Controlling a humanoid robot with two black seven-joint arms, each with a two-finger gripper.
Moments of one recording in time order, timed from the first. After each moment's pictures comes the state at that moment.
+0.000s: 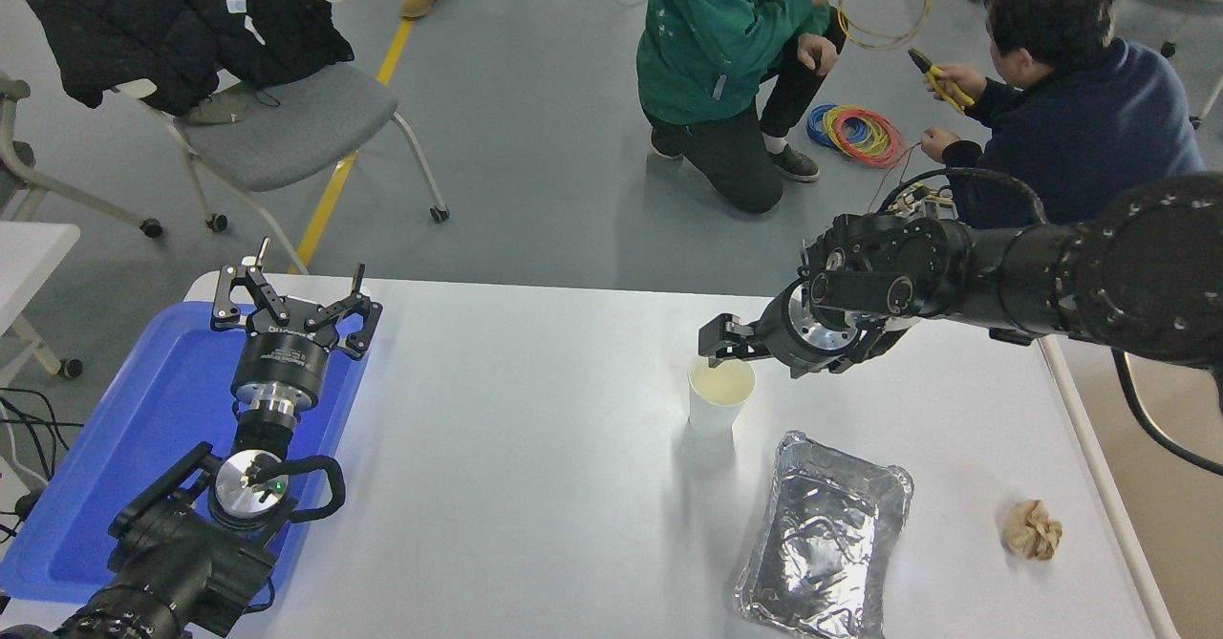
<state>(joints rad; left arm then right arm) -0.50 0.13 -1.12 -0.54 -0.09 -0.62 -0.36 1.49 -0.01 -1.01 0.83 -0.02 0.32 -0.14</state>
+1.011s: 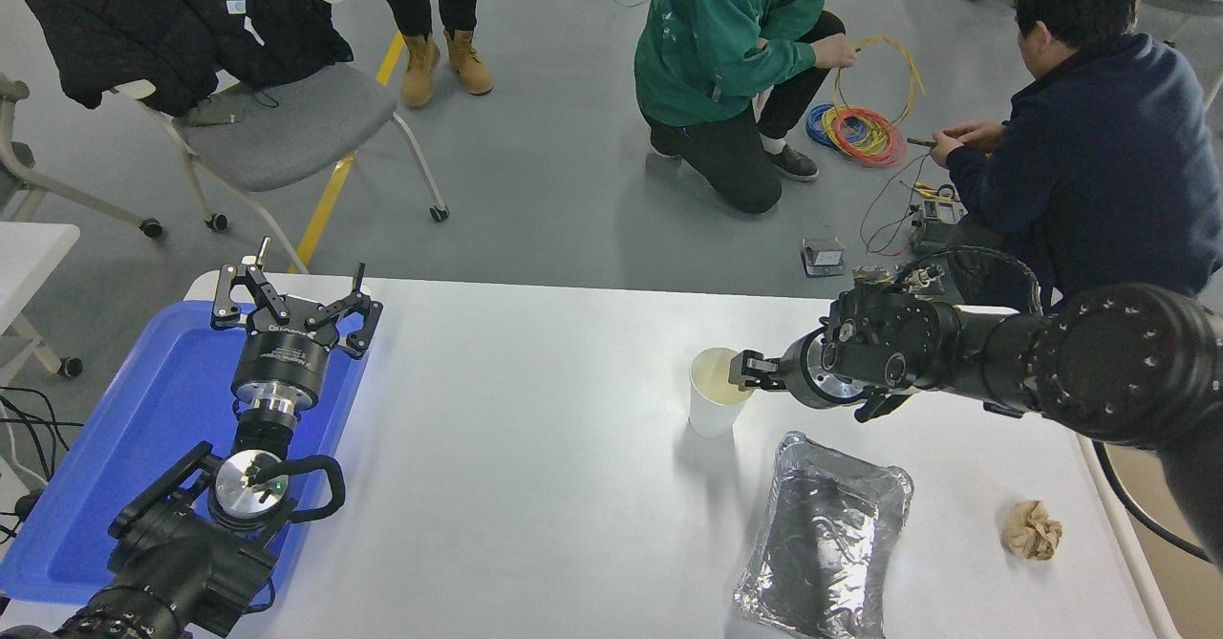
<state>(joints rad) -0.50 0.13 -1.12 -0.54 -0.09 -0.62 -0.36 1.31 0.00 -1.00 0.68 -0.12 0.23 -0.09</state>
